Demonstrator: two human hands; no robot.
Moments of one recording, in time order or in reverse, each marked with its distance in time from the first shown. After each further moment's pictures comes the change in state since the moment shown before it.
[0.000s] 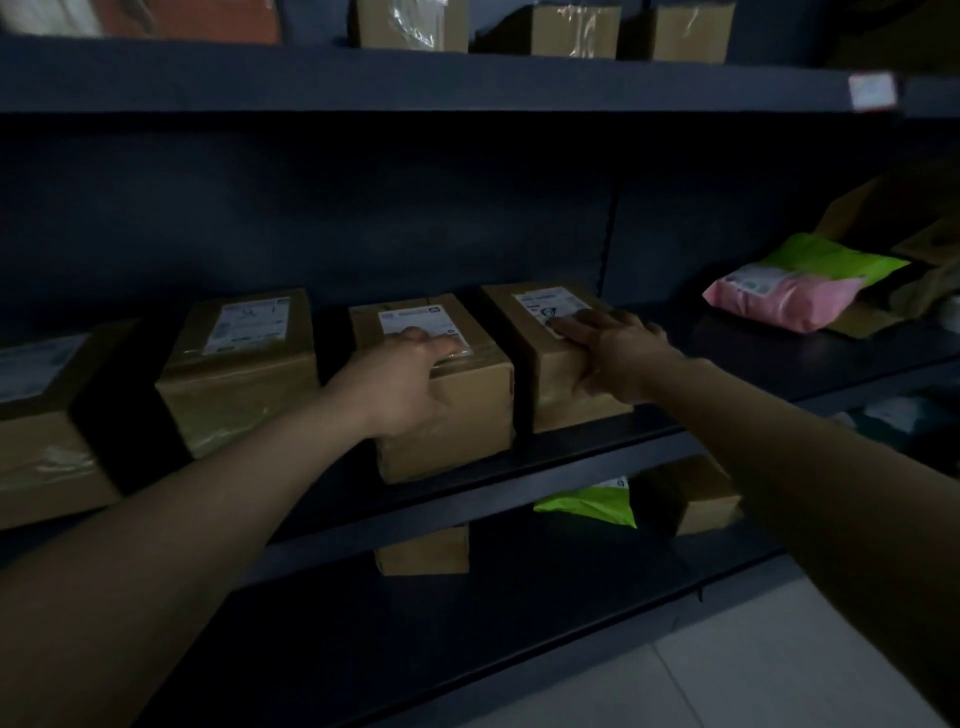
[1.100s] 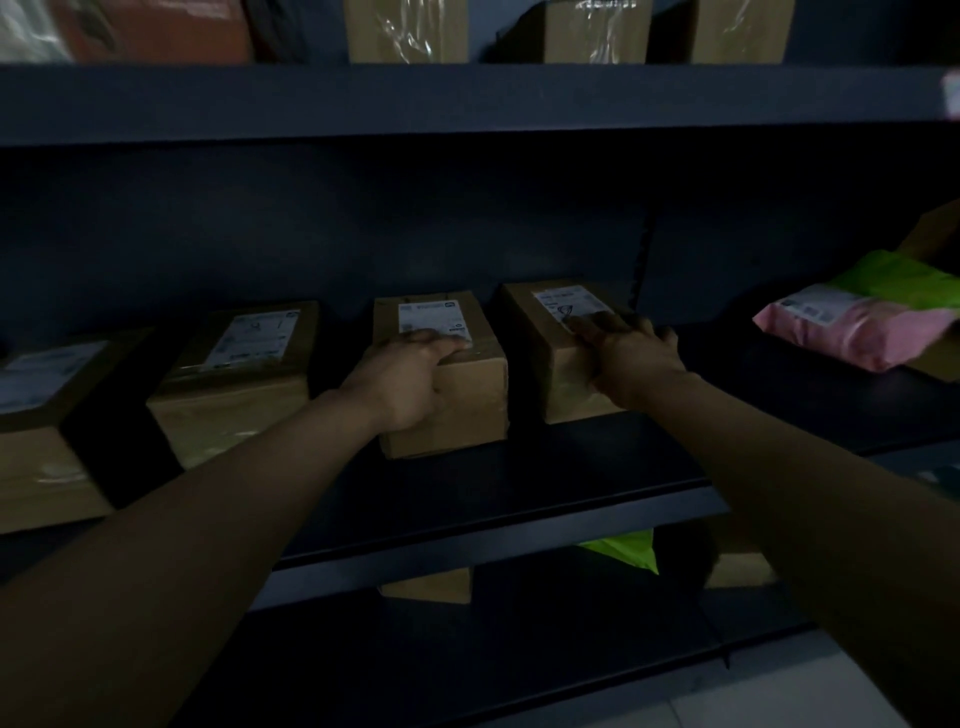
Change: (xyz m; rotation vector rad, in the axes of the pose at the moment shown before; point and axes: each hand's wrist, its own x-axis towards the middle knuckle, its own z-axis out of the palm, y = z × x) left_hand 0.060 -0.014 0.011 0.028 0.032 -0.106; right_hand 0.063 0.019 0.008 -0.040 0.090 0.016
